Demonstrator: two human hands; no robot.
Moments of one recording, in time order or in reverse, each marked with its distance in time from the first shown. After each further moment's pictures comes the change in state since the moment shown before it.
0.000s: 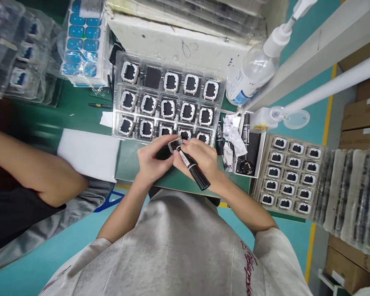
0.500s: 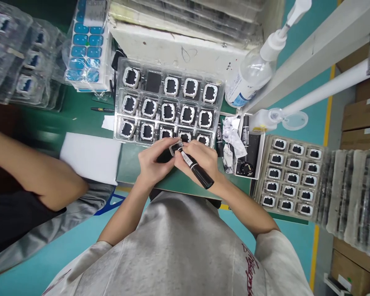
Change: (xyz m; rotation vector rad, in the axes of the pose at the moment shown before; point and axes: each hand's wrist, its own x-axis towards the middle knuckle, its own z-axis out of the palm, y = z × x) left_hand -0.005 -0.007 0.002 0.032 -0.011 0.046; right_hand -0.001 -0.001 -0.001 0.011 0.001 0.072
